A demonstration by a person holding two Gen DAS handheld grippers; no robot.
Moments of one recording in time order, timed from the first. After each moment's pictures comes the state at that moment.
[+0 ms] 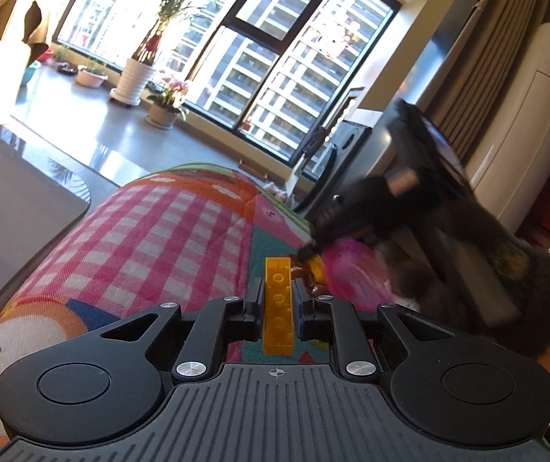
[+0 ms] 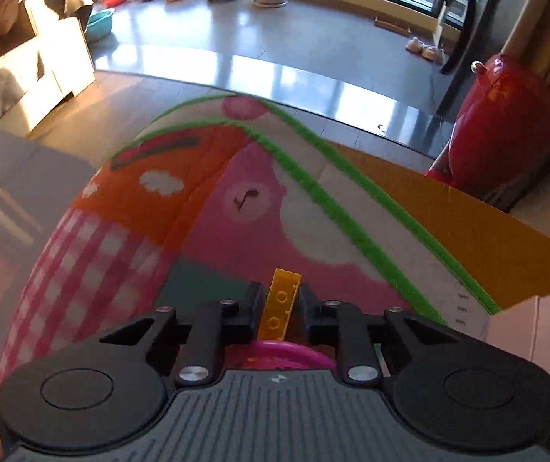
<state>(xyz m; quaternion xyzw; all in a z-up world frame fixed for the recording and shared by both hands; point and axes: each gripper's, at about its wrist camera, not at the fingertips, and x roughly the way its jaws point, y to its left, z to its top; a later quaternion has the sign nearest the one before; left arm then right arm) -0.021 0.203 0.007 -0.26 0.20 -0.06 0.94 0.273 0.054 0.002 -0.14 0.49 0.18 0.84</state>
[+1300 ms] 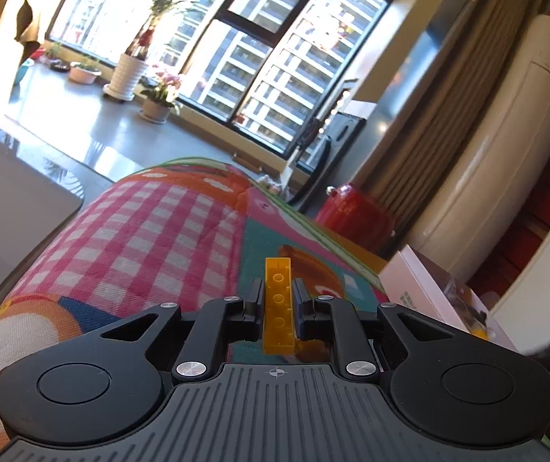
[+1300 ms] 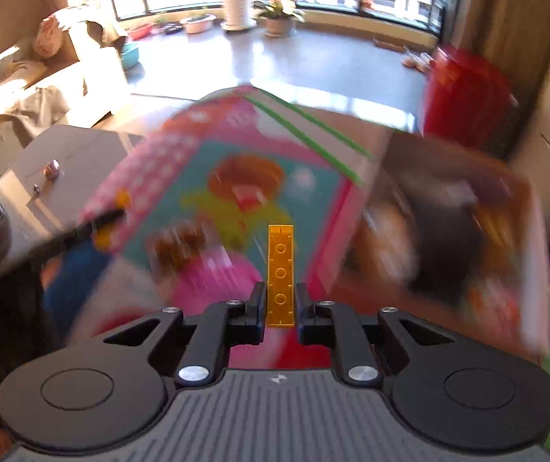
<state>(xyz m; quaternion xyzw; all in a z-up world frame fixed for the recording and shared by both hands) -0.018 0.190 0.016 -0.25 0.21 -0.07 0.94 0.081 -0.123 0.074 -0.08 0.46 0.21 0.86</state>
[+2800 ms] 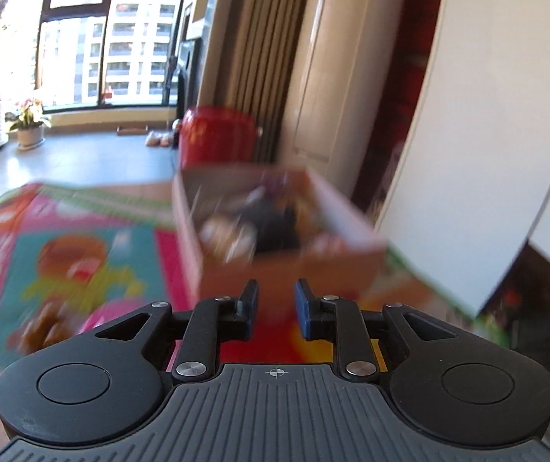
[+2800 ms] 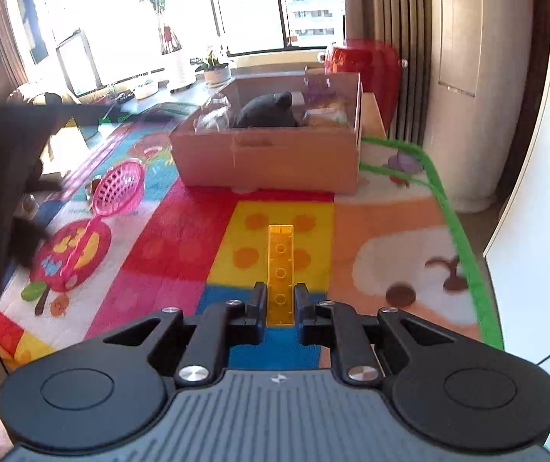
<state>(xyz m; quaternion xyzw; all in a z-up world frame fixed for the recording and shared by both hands) -0.021 -0.033 0.071 -0.02 0.29 -0.23 0.93 -0.040 -0.291 0.028 0.01 0.38 0.15 0.91</state>
